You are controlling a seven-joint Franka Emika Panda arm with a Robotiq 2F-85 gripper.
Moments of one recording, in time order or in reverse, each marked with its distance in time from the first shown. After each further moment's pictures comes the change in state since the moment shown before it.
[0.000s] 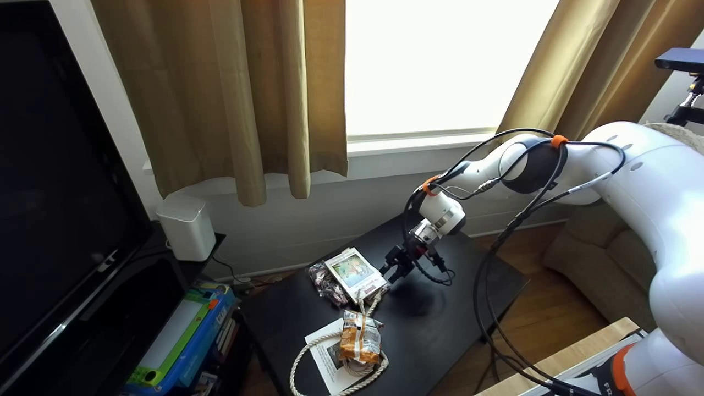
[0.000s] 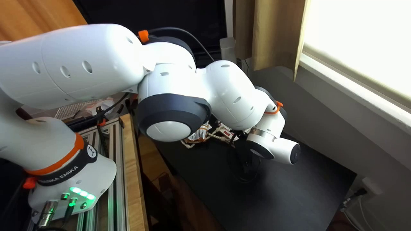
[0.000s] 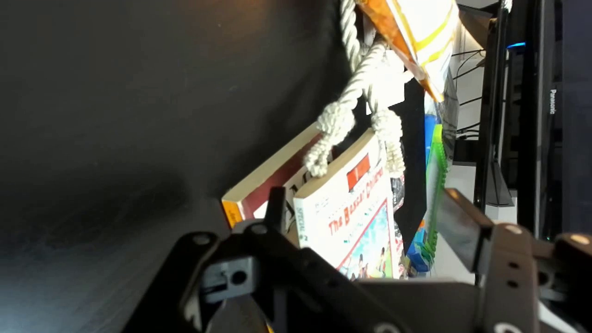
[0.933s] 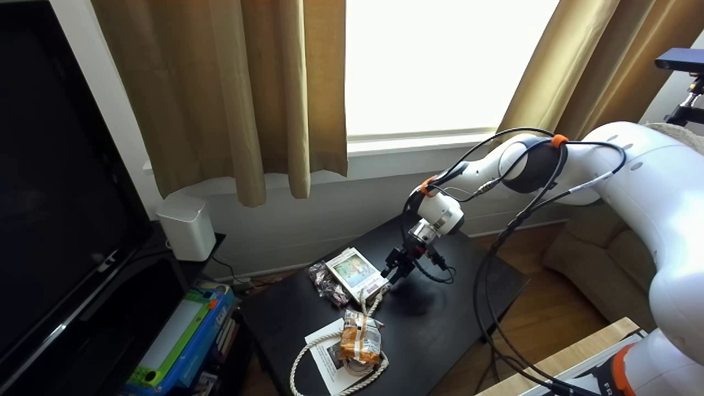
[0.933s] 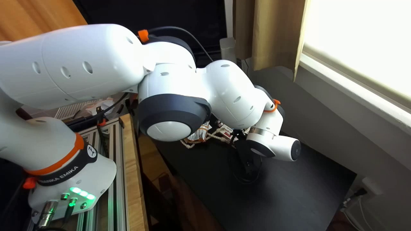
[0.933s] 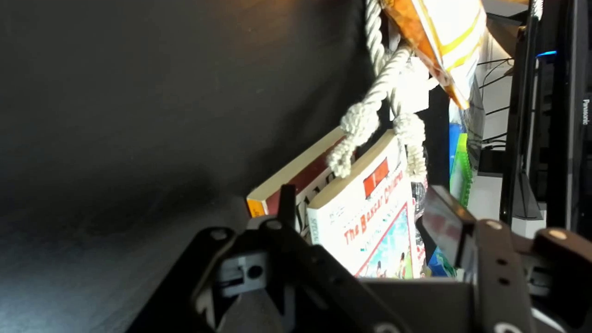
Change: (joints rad) arm 0.000 0.000 0.013 0.000 -0.073 0.043 0.039
